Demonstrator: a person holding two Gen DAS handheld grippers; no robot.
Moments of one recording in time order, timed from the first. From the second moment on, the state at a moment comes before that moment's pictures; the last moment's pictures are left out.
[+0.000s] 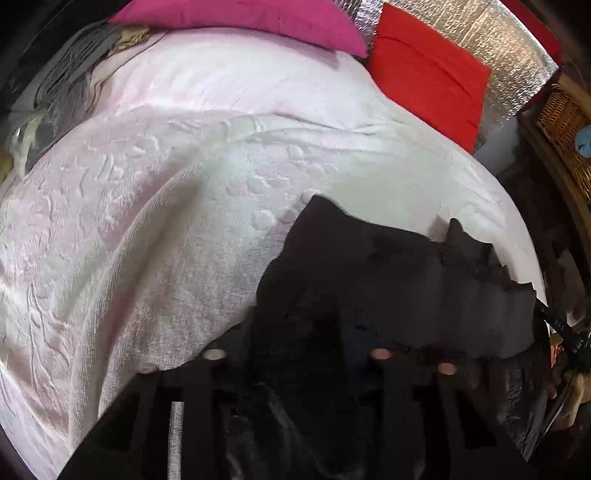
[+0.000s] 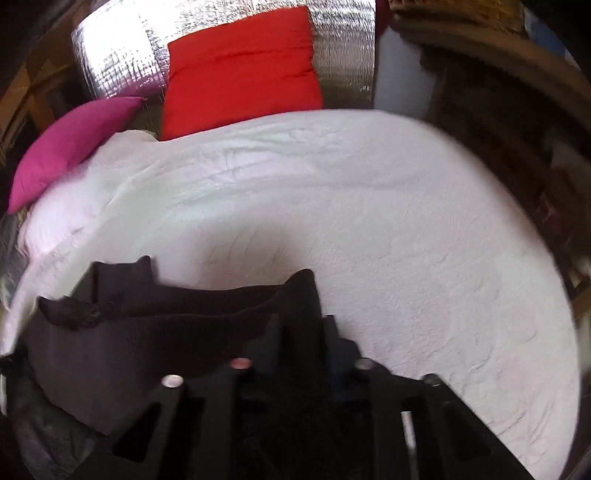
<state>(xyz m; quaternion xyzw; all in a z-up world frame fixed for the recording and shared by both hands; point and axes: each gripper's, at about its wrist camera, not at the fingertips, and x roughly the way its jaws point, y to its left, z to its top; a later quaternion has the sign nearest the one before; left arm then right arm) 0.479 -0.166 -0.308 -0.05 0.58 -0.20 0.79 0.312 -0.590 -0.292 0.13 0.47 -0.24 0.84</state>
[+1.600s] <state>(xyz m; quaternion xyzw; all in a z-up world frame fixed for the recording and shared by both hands) 0.436 -0.169 -0.287 0.10 0.50 -0.12 0.85 0.285 -0.607 -0.285 0.18 0.42 -0.28 0.85</state>
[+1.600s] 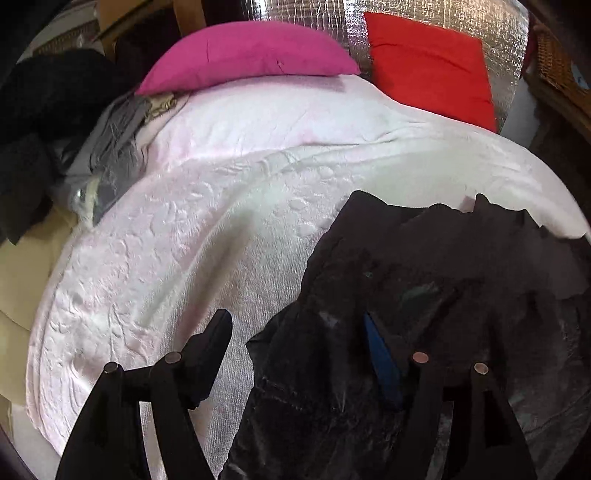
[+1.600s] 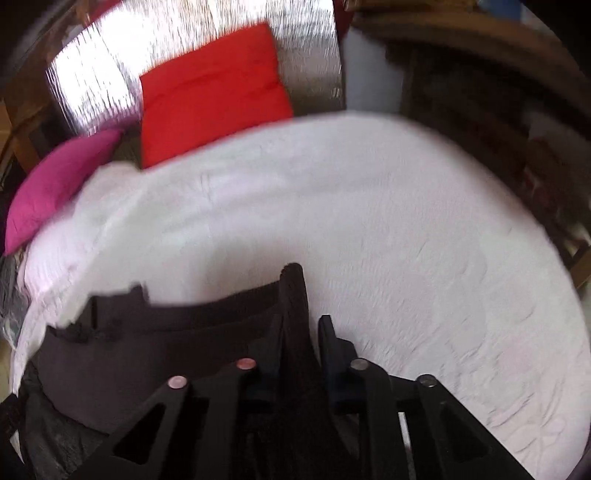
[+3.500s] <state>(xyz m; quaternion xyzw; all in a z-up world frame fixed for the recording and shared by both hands) 0.429 -0.079 -0.308 -0.12 0.62 -0.29 0.72 0.075 -0.642 -0.295 0.48 0.36 -0.13 0.79</state>
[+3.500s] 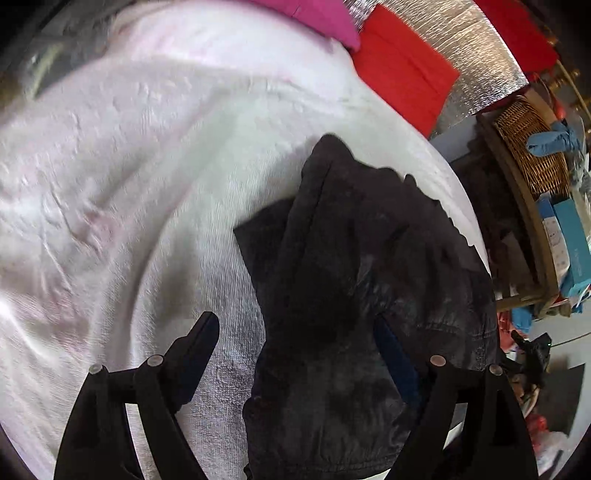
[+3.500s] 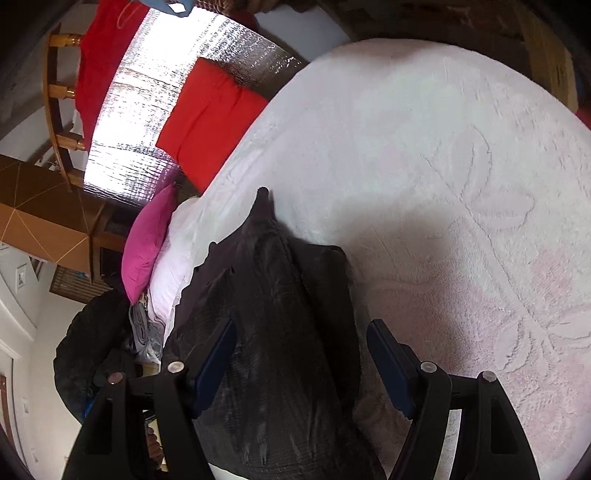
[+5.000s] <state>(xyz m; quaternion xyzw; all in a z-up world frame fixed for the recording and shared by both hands) 0.416 -0.135 -0.337 -0.22 0.64 -0.42 0.61 0.147 -0.575 -0.330 0.38 0.44 -0.01 0.82</state>
